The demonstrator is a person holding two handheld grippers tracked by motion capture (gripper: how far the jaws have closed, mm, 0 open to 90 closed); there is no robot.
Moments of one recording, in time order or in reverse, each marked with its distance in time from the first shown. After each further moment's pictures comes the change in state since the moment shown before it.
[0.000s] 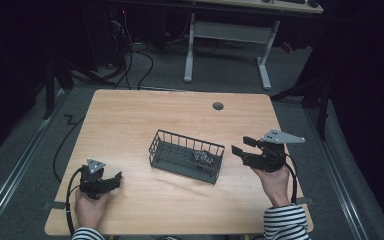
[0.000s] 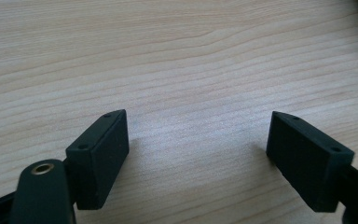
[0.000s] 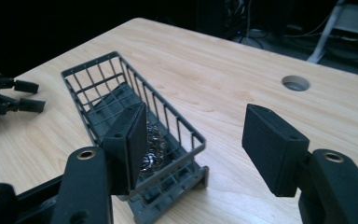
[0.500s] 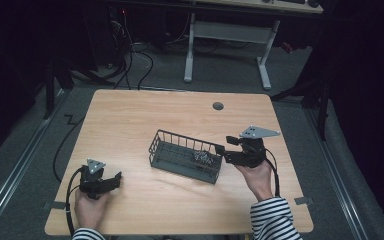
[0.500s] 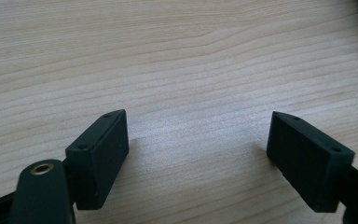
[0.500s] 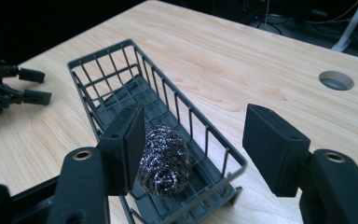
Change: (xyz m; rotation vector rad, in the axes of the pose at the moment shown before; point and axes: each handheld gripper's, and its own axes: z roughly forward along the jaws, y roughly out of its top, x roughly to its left) left arm 0.000 0.000 0.000 0.000 0.002 0.000; right arm 0.017 0.008 0.043 0.068 0.055 -0.021
